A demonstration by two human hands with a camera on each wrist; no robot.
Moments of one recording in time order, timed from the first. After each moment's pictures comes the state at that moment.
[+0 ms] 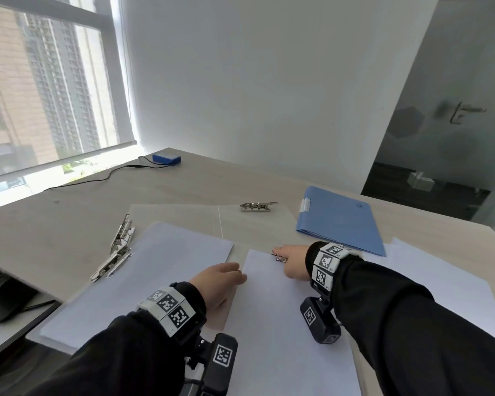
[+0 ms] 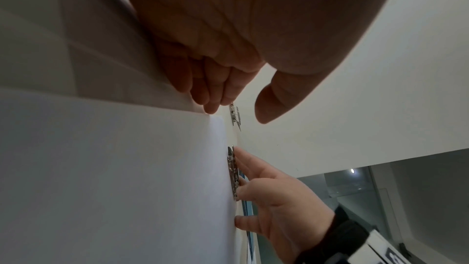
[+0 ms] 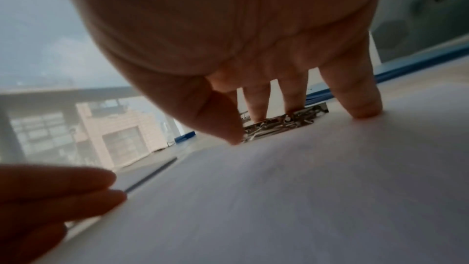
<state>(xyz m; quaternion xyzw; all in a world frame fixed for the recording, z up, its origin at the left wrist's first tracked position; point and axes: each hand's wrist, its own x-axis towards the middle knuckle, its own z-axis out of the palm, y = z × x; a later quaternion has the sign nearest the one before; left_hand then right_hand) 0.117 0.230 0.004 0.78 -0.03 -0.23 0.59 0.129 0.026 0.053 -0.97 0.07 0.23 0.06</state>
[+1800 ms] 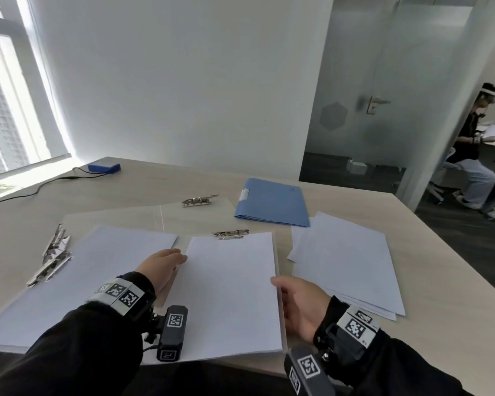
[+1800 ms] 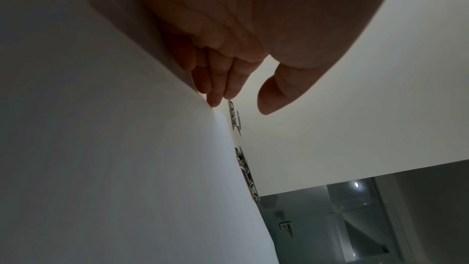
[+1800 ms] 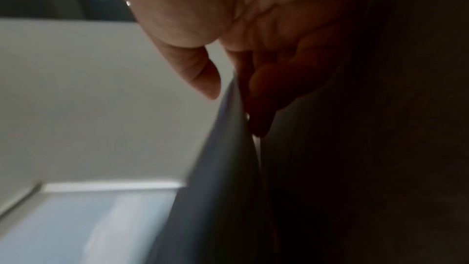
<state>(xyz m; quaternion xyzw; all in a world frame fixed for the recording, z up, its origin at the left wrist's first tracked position) 0.099 0.207 0.003 0.78 0.00 -0.16 0.60 -0.069 -0.018 0.010 -0.57 0.27 0.05 0.77</state>
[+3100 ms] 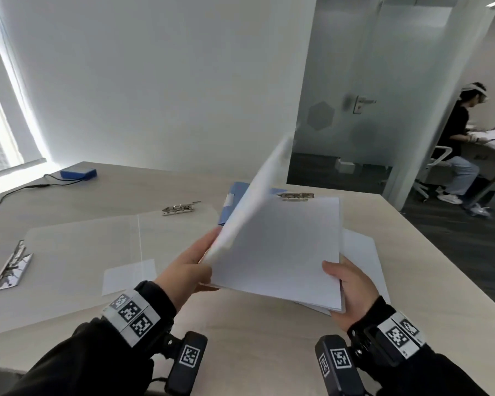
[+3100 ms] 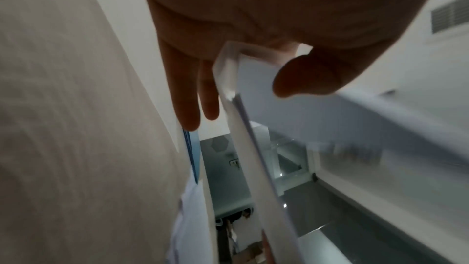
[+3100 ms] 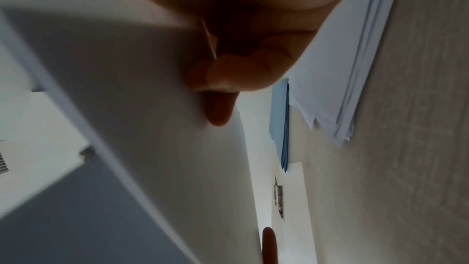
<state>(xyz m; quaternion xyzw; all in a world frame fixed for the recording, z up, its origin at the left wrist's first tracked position) 0.069 0.135 0.035 0.66 -0.23 -0.25 0.67 -0.082 -0.114 0.033 -0.48 0.20 -0.16 0.84</state>
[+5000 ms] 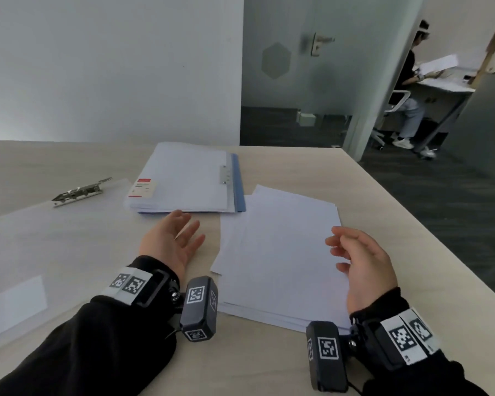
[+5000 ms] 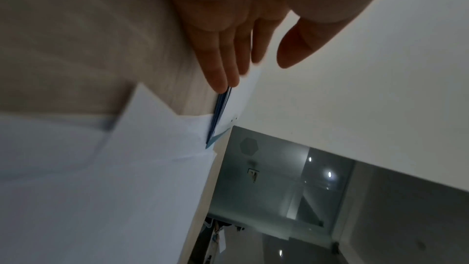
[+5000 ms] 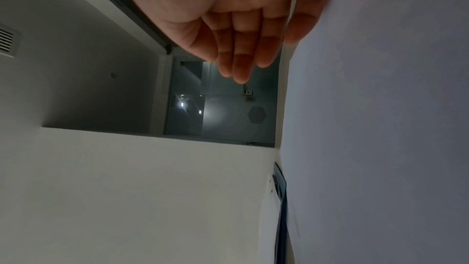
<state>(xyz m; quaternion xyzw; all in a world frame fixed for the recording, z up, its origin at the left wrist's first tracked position) 0.132 -0.045 -0.011 0.45 0.07 -0.23 0.86 -0.084 -0.226 -0.009 -0.58 0.36 -0.41 0.61</state>
